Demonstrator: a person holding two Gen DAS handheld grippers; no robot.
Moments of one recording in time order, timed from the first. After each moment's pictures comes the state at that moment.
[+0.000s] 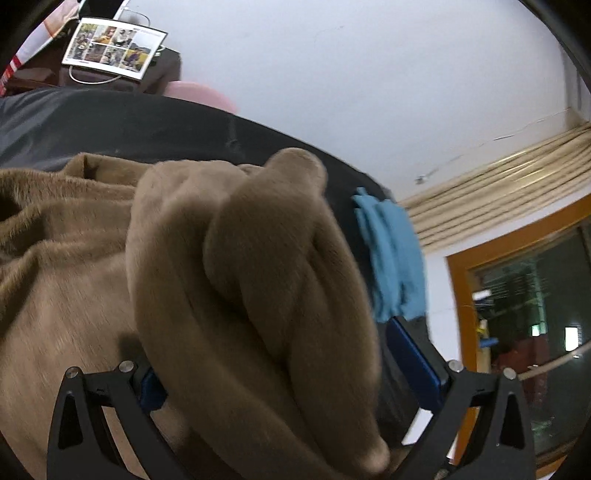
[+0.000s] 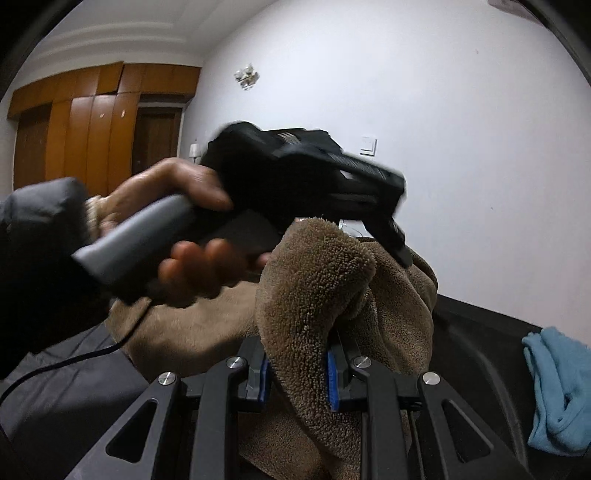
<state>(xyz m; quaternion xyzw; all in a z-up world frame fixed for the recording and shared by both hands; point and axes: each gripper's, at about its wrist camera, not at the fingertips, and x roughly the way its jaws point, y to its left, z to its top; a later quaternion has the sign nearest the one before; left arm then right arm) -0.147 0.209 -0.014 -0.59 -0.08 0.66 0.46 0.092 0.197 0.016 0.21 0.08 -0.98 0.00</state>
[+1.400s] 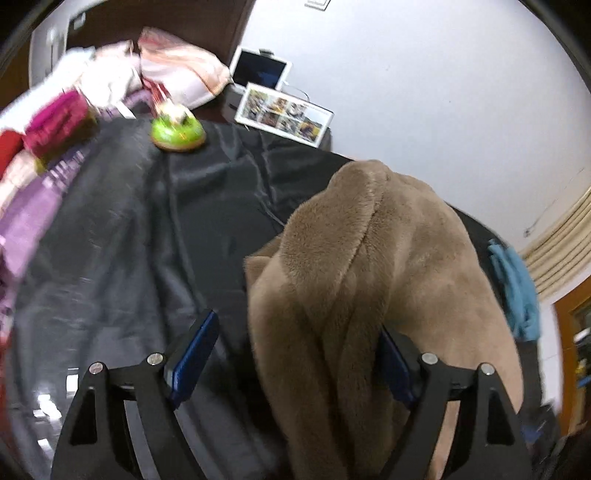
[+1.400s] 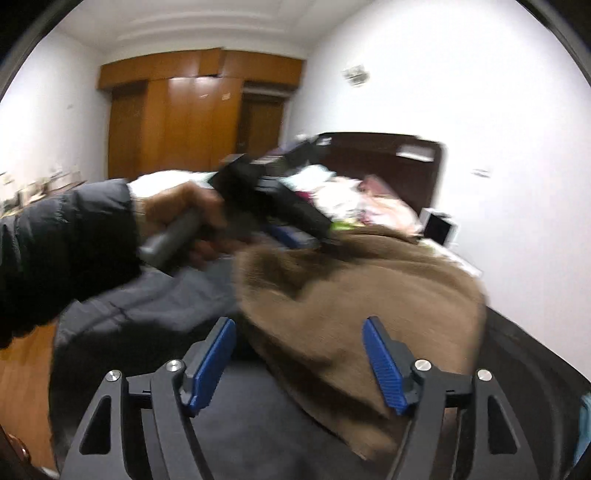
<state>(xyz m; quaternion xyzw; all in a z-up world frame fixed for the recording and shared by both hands) -0.152 -0.022 -0.026 -0.48 -0.01 0.84 0.25 0.114 0.147 0.014 0.22 0.13 -0.95 0.18</state>
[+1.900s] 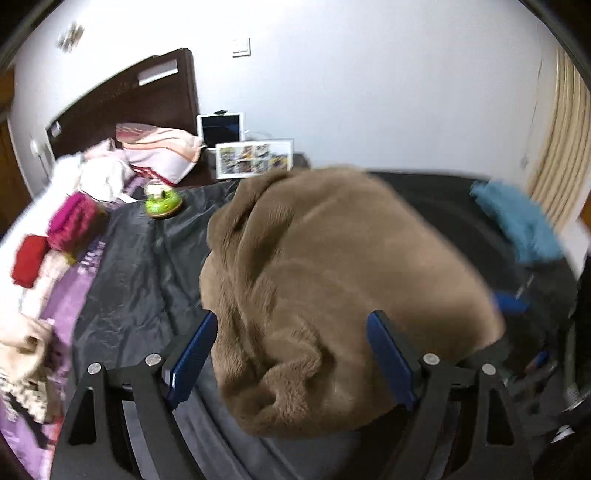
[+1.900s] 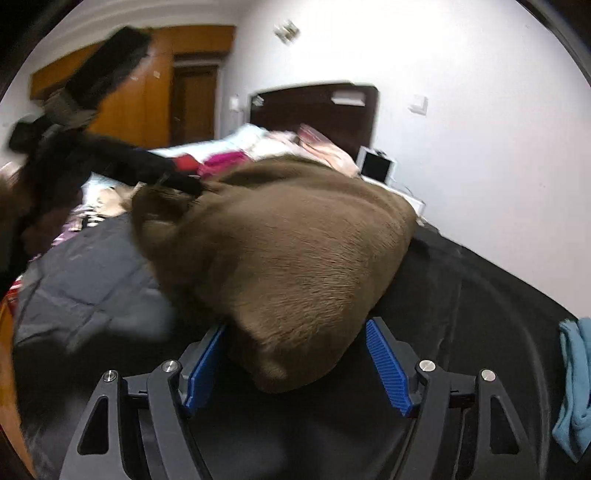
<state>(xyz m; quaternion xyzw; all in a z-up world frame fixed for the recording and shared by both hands) -0.041 0.027 -0.006 -0.39 0.14 0.88 0.25 0.087 0.199 -0.007 0.32 0.08 -0.94 0.07</state>
